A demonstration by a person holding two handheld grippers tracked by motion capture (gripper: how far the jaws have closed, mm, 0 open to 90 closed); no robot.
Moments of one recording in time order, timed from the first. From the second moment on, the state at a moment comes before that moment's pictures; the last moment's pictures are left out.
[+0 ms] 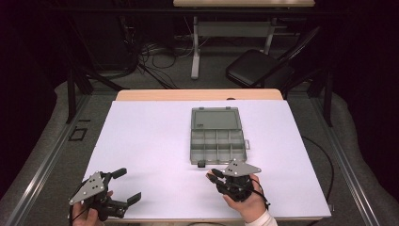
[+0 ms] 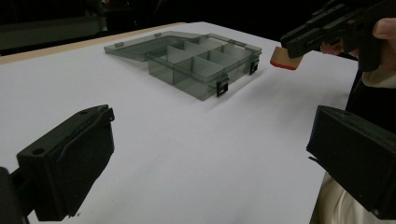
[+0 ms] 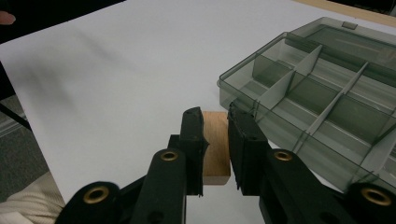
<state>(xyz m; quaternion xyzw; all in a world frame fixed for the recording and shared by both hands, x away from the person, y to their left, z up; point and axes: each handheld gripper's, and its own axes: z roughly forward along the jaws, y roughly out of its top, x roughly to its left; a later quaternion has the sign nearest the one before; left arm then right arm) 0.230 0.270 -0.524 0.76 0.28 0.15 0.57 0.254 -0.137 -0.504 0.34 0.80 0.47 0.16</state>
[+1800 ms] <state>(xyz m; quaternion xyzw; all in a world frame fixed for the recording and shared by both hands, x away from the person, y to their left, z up) 0.231 0.269 -0.524 0.76 0.28 0.15 0.57 0.272 -0.184 -0.491 0.40 0.76 0.47 0.22</state>
